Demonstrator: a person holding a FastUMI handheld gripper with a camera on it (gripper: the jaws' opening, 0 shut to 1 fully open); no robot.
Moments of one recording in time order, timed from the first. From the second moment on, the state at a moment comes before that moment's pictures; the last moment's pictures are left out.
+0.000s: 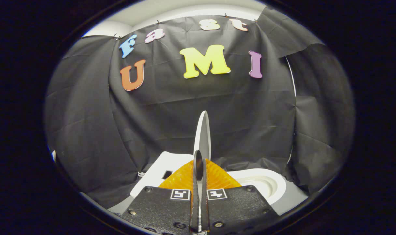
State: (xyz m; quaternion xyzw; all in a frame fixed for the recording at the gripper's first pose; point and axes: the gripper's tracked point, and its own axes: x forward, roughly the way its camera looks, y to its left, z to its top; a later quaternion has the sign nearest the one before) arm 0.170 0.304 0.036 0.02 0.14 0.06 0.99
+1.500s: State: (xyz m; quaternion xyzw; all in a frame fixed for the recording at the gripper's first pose) arm 0.163 0.423 0.038 -0.14 0.07 0.11 0.98
